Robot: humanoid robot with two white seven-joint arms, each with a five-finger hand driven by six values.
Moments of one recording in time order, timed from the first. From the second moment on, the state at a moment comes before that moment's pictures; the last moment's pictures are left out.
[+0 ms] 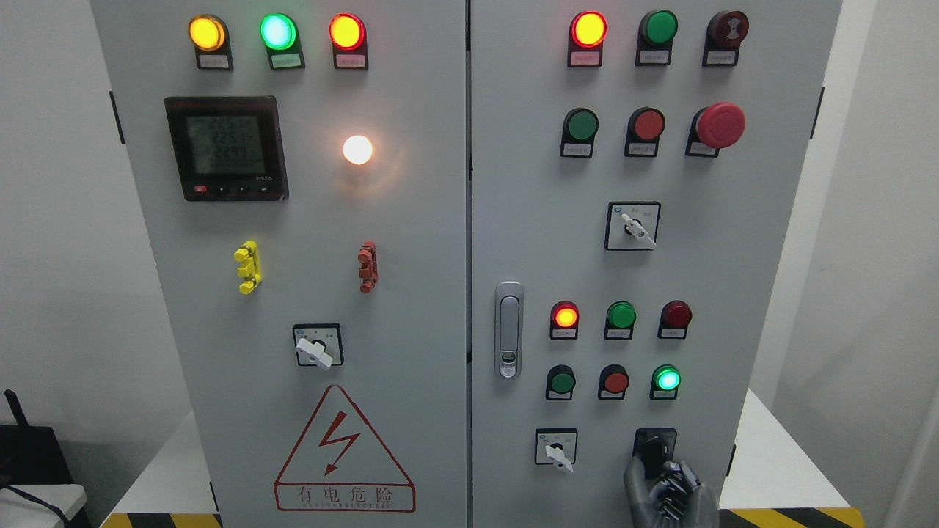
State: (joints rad) left arm 0.00 -0.09 0.08 0.06 0.00 -0.16 0.05; right arm -0.24 0.14 0.08 -1.55 0.08 0.10 -0.45
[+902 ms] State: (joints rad) left arm 0.00 -0.09 0.08 0.06 0.00 -0.16 0.05; right arm -0.24 0.14 0.08 -1.55 0.15 0.09 -0.45
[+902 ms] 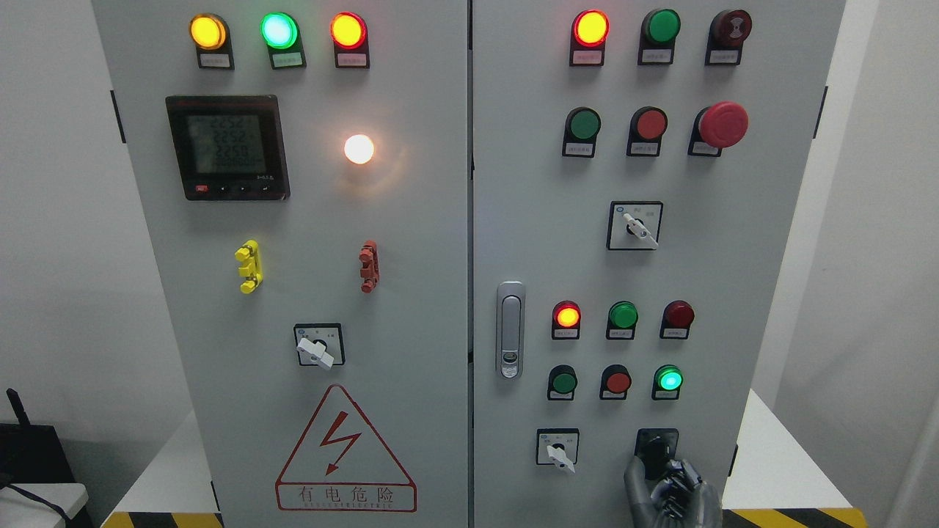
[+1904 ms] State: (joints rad) left arm 0.00 -0.09 0.08 0.06 0.00 -0.16 0.05; right arm -0.24 0.14 0.07 -1.55 0.19 0.09 -0.45
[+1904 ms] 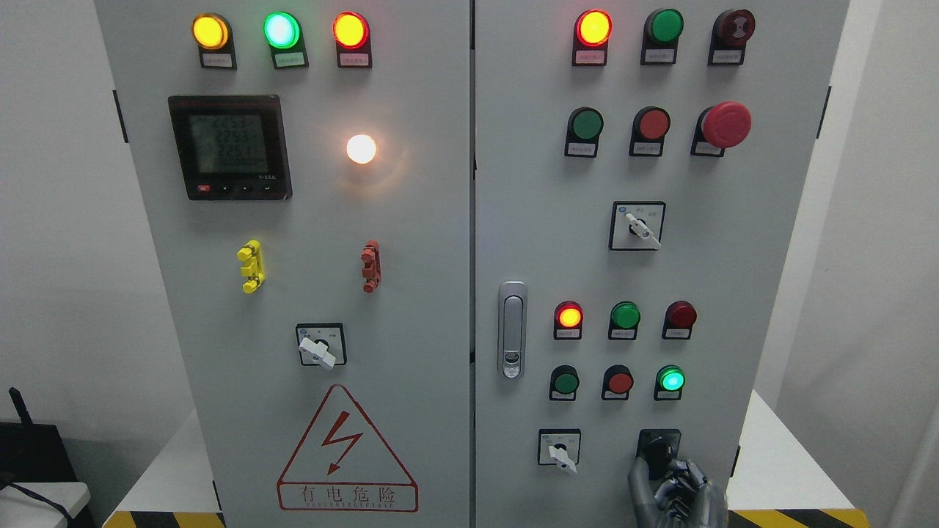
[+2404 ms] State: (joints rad) left arm 0.00 -0.09 0.08 0.06 0.00 -0.16 0.05; right arm -0.24 0.14 0.07 -1.55 0.22 0.09 -0.45
